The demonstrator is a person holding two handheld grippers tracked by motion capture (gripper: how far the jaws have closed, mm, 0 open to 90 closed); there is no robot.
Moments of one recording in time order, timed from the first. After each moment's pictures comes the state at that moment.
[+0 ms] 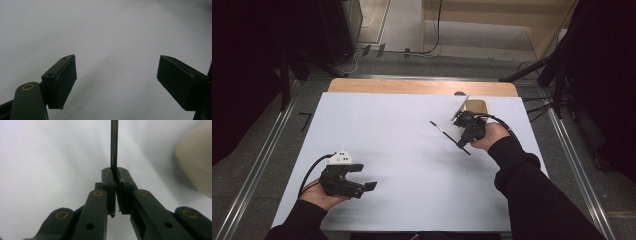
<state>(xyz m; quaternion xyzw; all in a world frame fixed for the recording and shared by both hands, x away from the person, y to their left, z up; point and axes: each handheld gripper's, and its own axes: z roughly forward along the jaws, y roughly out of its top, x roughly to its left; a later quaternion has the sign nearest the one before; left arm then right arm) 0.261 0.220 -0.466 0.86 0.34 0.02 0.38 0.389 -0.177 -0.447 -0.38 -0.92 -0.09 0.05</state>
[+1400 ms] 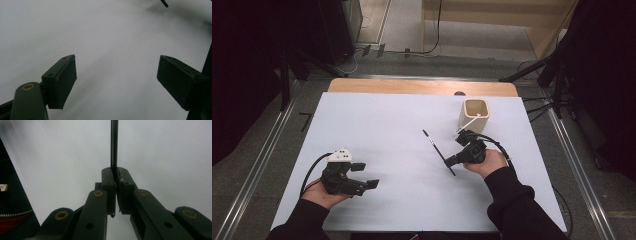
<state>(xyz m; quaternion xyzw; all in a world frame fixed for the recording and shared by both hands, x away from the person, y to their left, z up) 0.263 0.217 -0.463 0.85 0.35 0.01 0.39 0.330 -0.176 -0.471 -0.41 -0.87 -0.26 0.13</state>
